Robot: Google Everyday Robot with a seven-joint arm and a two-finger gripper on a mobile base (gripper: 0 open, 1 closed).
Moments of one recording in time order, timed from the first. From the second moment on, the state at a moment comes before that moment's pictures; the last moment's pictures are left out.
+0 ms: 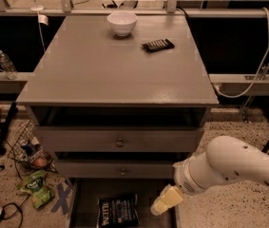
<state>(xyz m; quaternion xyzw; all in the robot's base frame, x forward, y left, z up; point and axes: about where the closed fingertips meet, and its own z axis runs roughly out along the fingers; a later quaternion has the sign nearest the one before) 0.410 -0.101 0.600 -0.45 0.85 0.20 0.18</state>
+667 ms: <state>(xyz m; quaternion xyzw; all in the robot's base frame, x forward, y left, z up) 0.410 -0.096 0.582 -0.44 0.86 0.21 0.17</state>
